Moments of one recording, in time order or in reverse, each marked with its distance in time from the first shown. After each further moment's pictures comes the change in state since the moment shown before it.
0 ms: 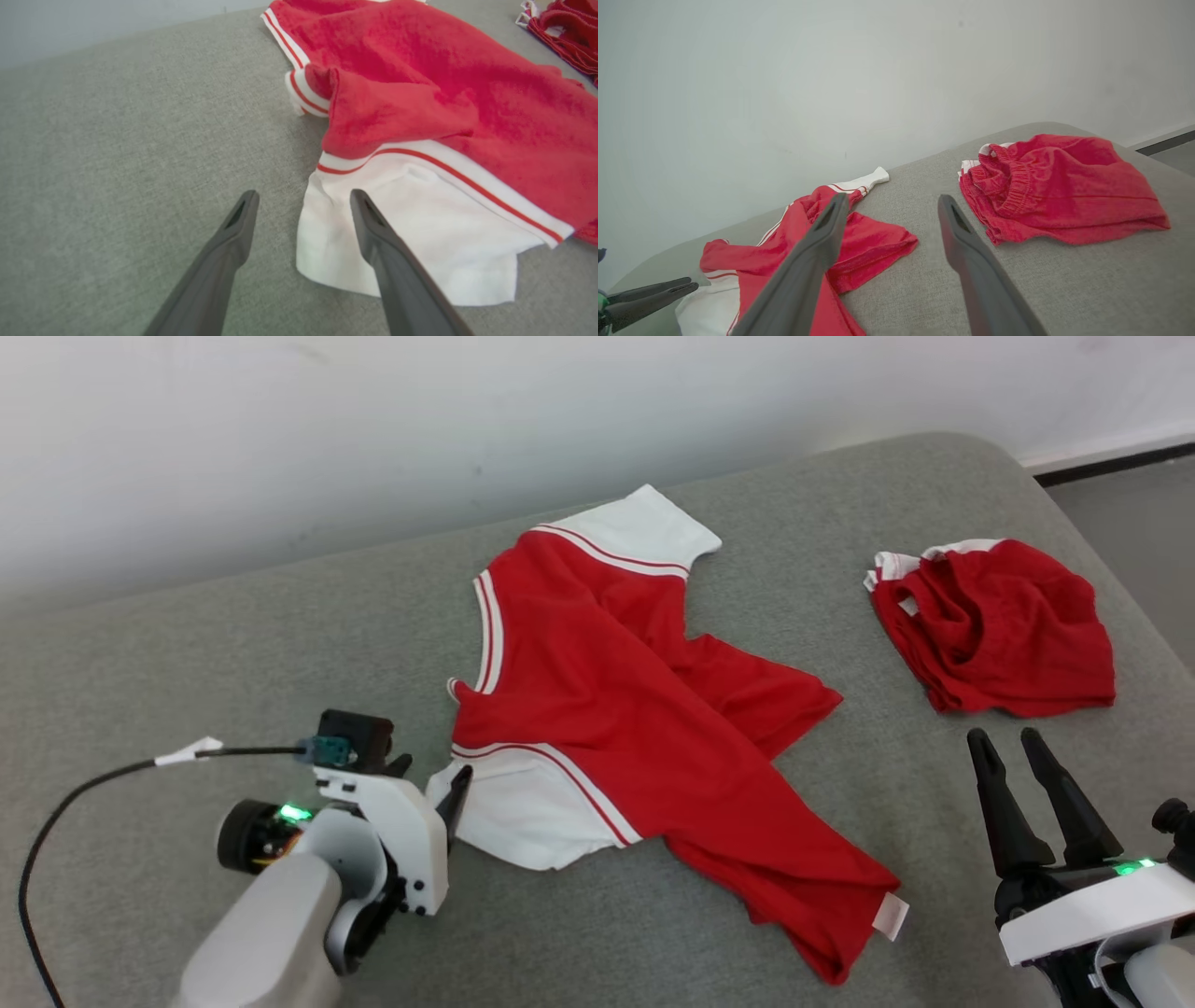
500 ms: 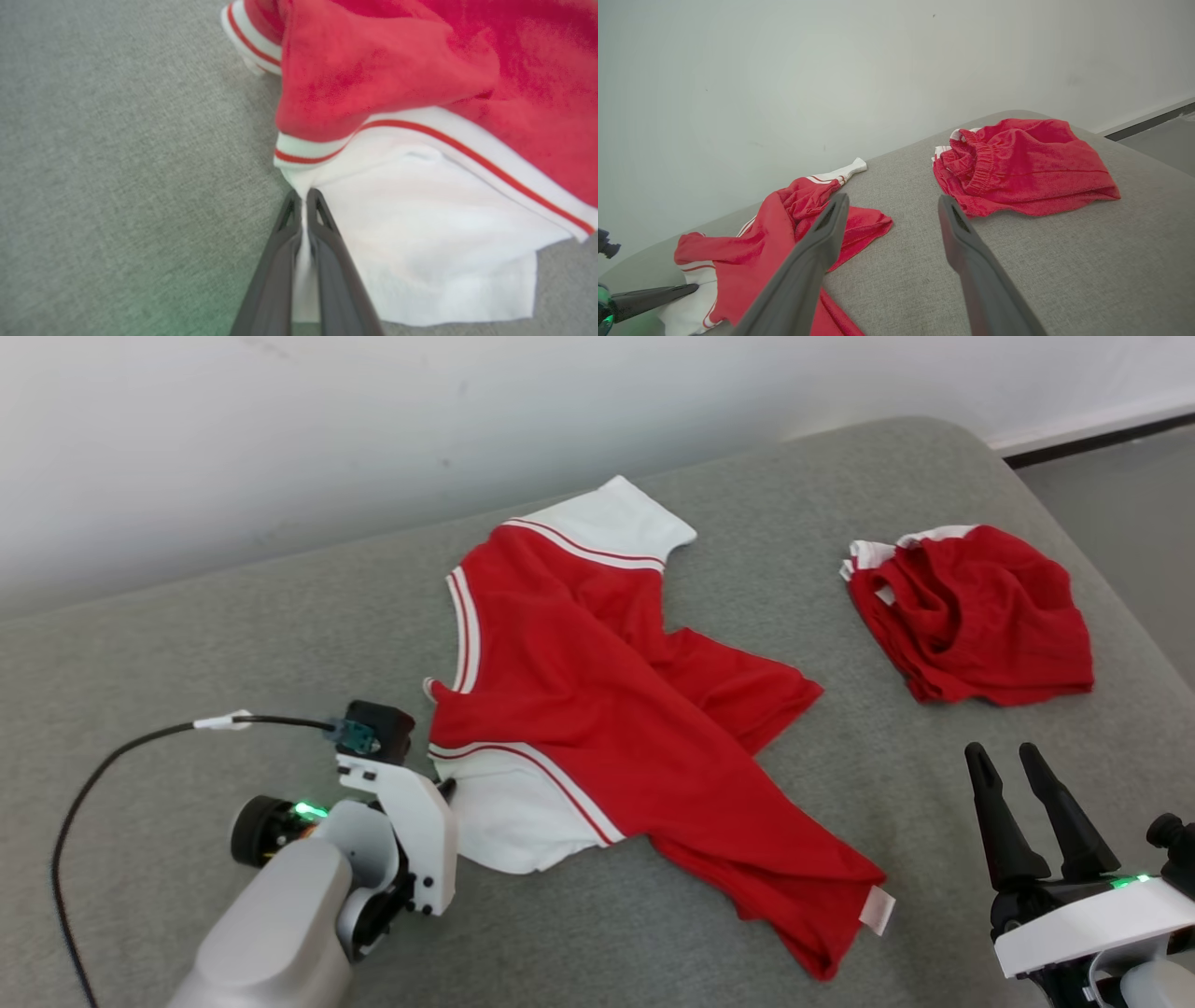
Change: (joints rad) left arm -0.074 -0.012 -0.054 0.112 -0.019 -0.035 0.141; right arm 0.042 0.042 -0.058 -0.008 -0.055 0.000 0.025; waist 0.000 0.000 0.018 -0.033
